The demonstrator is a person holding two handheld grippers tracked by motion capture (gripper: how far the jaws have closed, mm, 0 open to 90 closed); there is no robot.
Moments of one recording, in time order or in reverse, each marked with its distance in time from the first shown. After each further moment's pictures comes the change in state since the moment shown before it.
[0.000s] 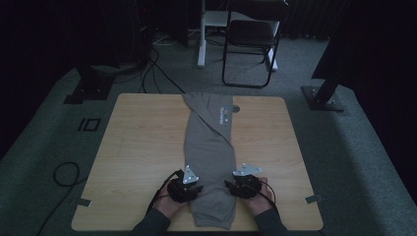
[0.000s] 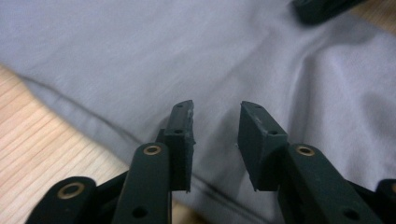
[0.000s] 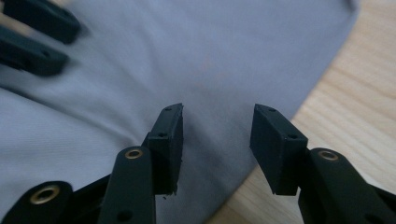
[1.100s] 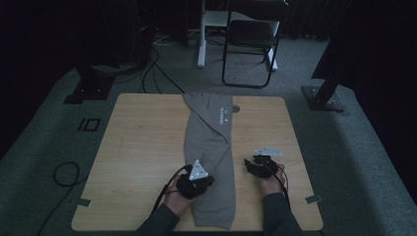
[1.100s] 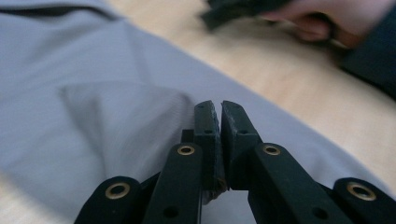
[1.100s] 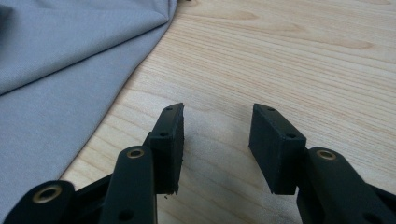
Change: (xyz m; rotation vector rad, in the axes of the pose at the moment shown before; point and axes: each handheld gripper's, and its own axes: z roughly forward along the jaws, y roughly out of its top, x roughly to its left) left arm -0.031 0.039 -0.014 -0.115 -0.107 0.064; right arm -0.087 0.000 0.009 -0.070 -0.189 0.214
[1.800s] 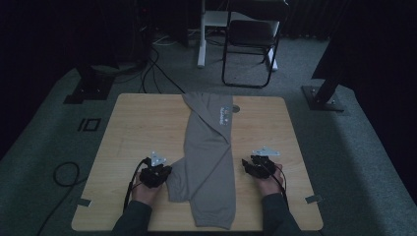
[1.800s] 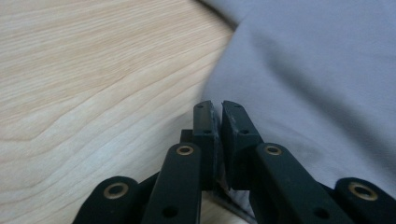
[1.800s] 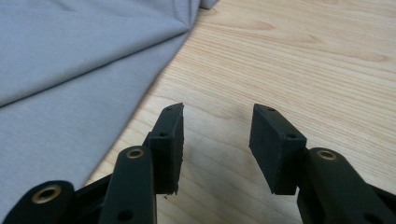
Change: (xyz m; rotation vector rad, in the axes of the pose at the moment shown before) left arm 0.105 -0.071 -0.039 0.069 0.313 -0.303; right arm 0.008 0.003 -0.003 -0.009 0.019 -0.023
